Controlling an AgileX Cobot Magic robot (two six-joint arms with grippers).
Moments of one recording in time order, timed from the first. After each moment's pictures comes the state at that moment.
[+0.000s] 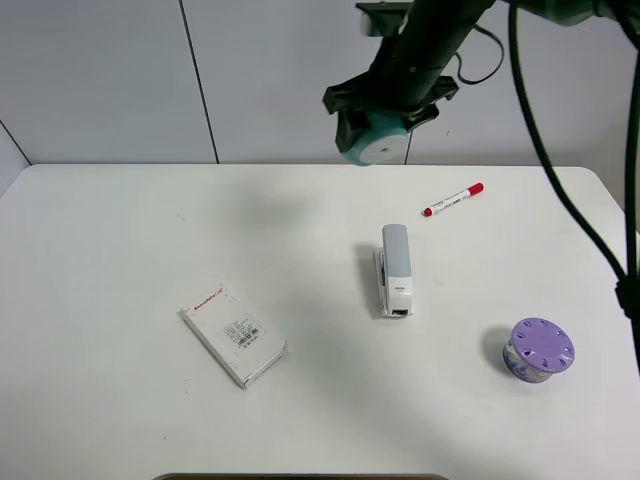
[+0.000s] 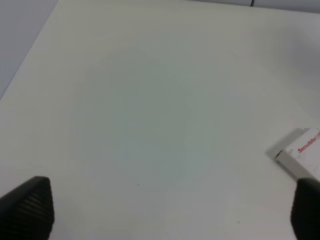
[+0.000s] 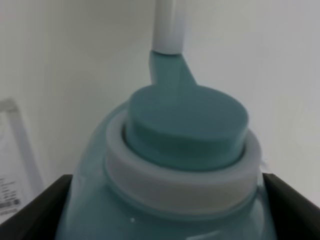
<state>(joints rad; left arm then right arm) -0.01 -0.01 -0.51 0.06 1.06 -0.07 0.49 1.98 -1.87 0.16 1.14 -0.05</state>
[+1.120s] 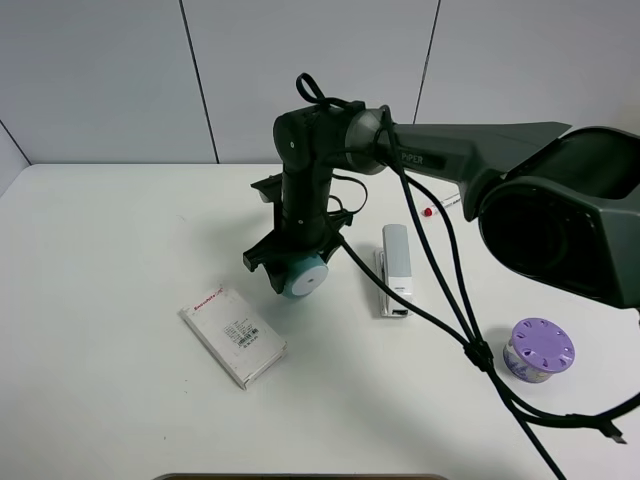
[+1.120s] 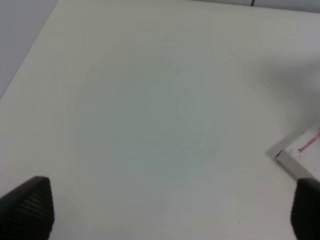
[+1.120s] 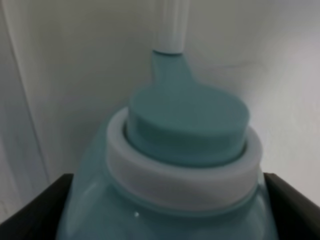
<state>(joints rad) -0.01 -0.01 -0.51 0.06 1.06 -0.07 0.70 2.35 -1.87 0.13 1.13 -0.01</state>
